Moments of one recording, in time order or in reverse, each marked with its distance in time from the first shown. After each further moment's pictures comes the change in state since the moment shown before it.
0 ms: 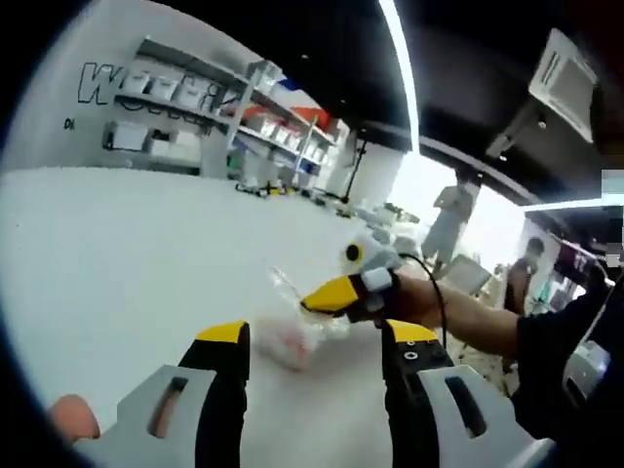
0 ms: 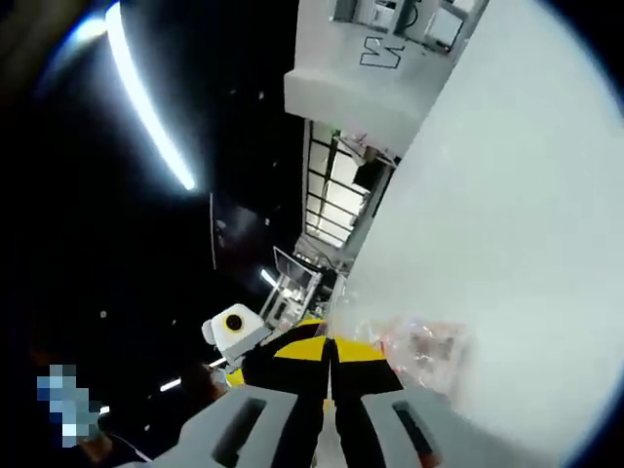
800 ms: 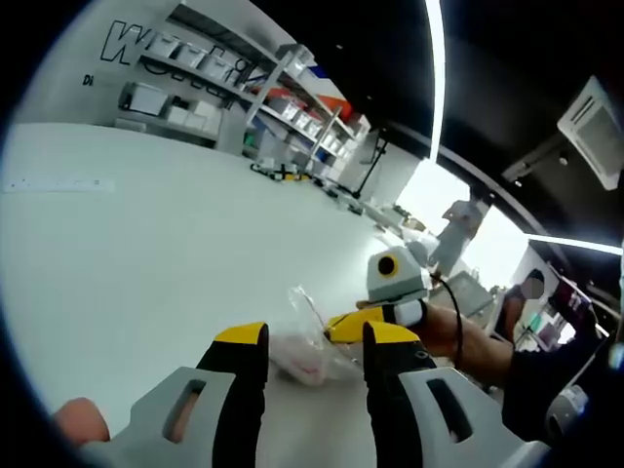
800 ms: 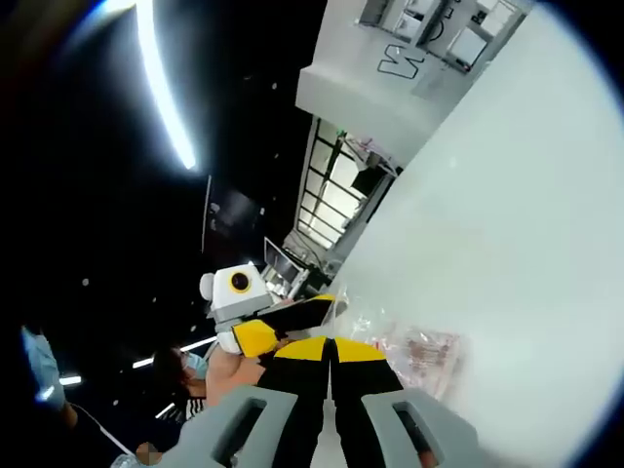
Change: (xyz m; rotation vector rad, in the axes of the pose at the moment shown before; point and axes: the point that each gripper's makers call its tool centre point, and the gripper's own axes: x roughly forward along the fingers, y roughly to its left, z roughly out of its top) left arm 0.025 0.016 -0.002 -0.104 0.080 0.019; right arm 0.008 0.003 -0.015 -0.157 0.009 -0.062
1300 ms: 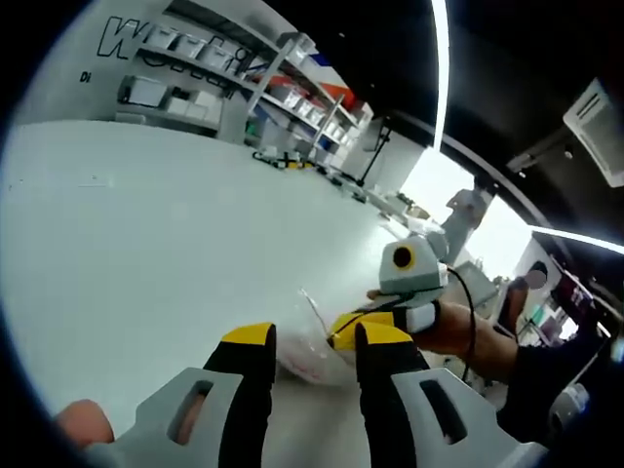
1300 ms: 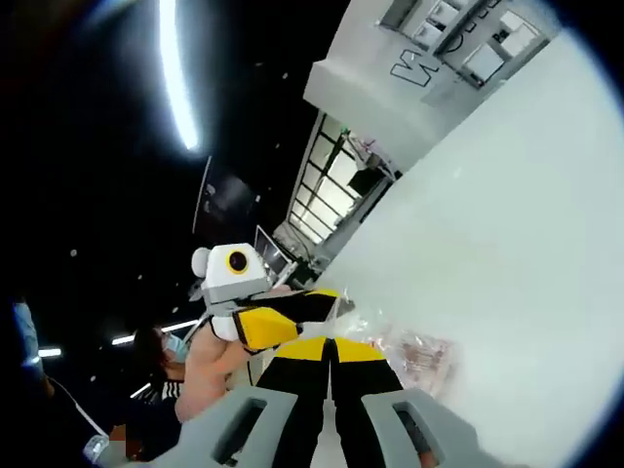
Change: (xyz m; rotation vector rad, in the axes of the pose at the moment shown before) left arm 0.009 0.007 -0.005 0.010 0.062 0.021; right arm 0.003 0.008 -0.019 -0.112 0.016 -0.052
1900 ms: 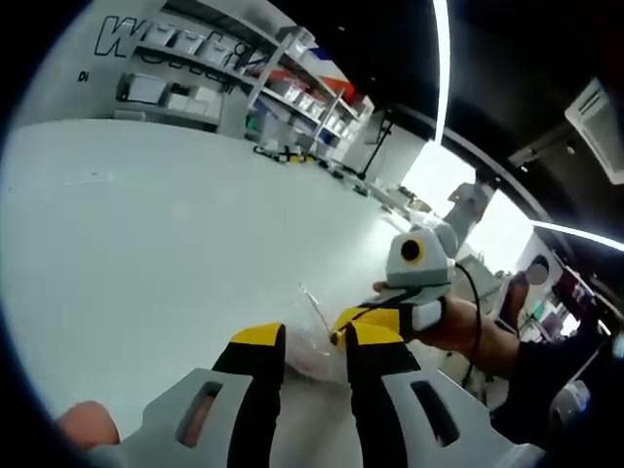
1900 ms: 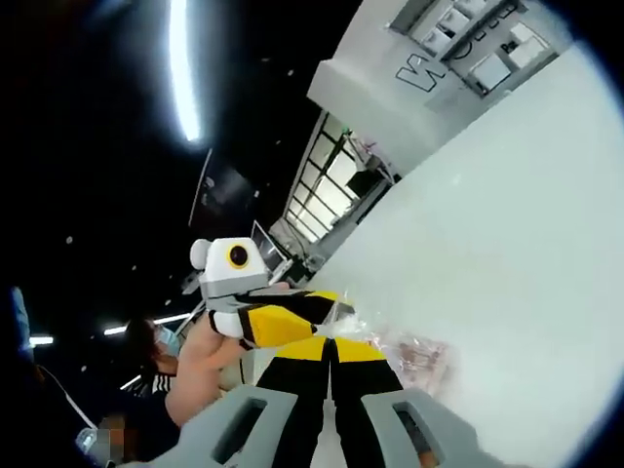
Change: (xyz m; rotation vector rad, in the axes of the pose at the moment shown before) left arm 0.000 0.006 -0.005 0.002 0.024 0.006; right arm 0.001 -0.010 0.009 -0.031 0.001 -0.015
